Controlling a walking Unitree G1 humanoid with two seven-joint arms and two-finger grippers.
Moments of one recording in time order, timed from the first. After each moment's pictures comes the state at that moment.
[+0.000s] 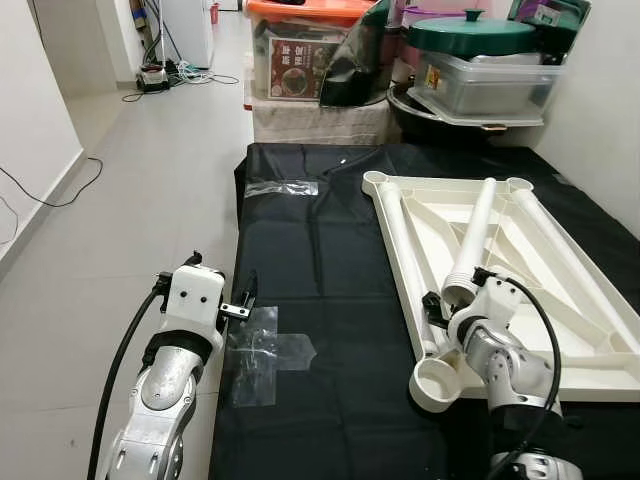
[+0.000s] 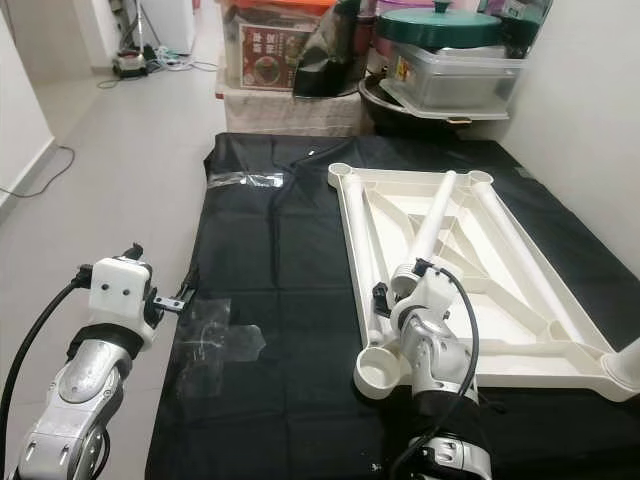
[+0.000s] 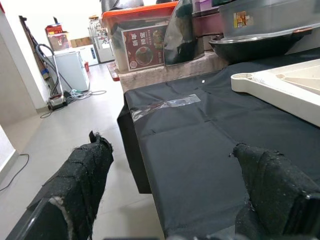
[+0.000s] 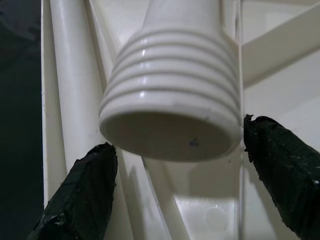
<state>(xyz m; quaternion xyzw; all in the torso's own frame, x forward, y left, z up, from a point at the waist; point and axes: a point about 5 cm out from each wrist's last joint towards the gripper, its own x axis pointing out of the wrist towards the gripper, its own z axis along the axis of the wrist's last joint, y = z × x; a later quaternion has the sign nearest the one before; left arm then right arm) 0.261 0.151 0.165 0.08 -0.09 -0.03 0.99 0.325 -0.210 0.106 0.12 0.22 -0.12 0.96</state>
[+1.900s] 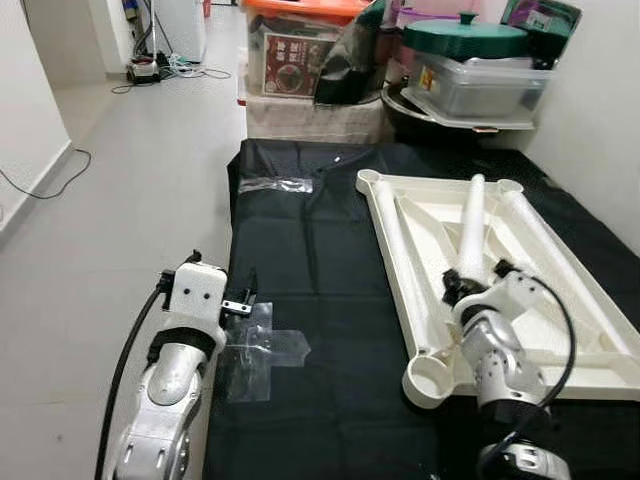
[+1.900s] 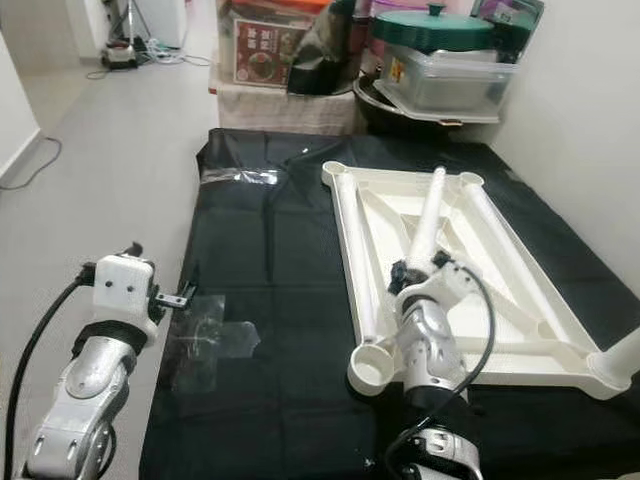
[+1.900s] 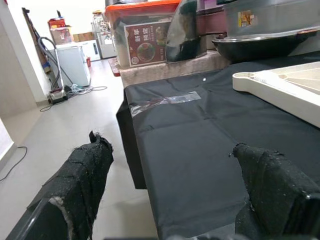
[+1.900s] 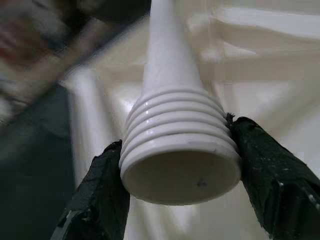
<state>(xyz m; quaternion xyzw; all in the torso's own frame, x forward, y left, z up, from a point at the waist) 0.265 0.148 0.164 0.07 -0.09 -0.02 0.99 0.341 -0.215 0.135 0.22 0.06 -0.14 0.96</state>
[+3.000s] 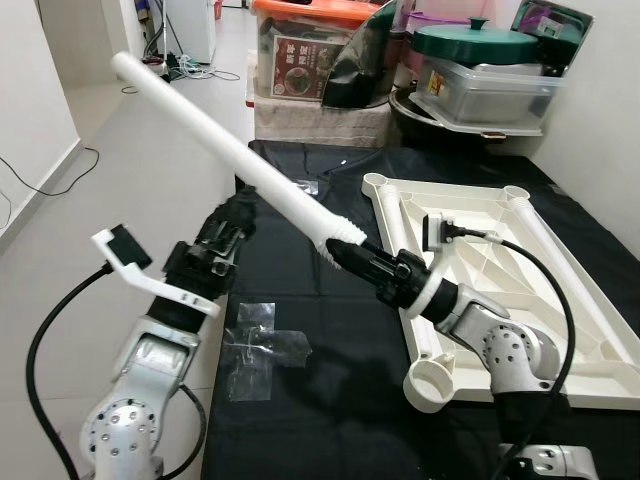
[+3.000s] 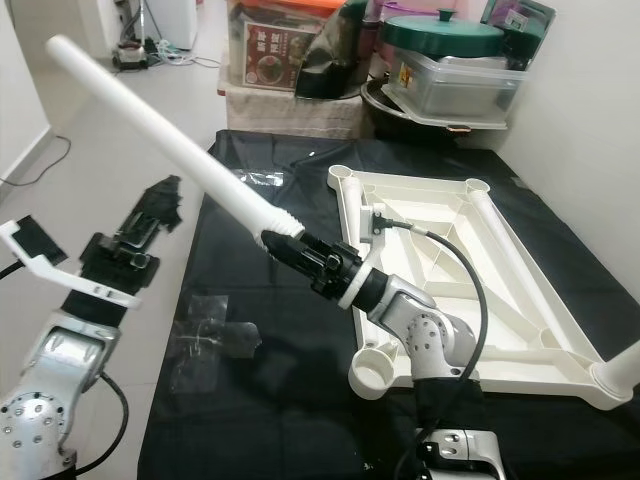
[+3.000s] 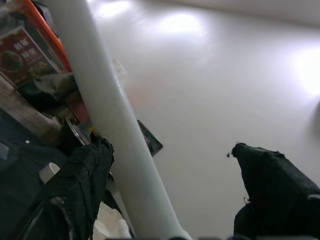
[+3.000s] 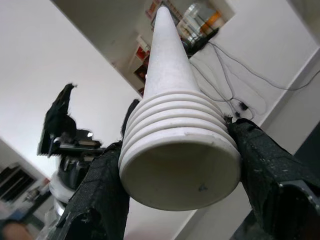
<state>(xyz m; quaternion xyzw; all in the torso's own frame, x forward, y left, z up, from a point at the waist) 0.251 0.150 0.227 -0.49 -0.18 -0.25 0.81 0.308 -0.136 0.190 0.30 0.03 0.53 0.80</state>
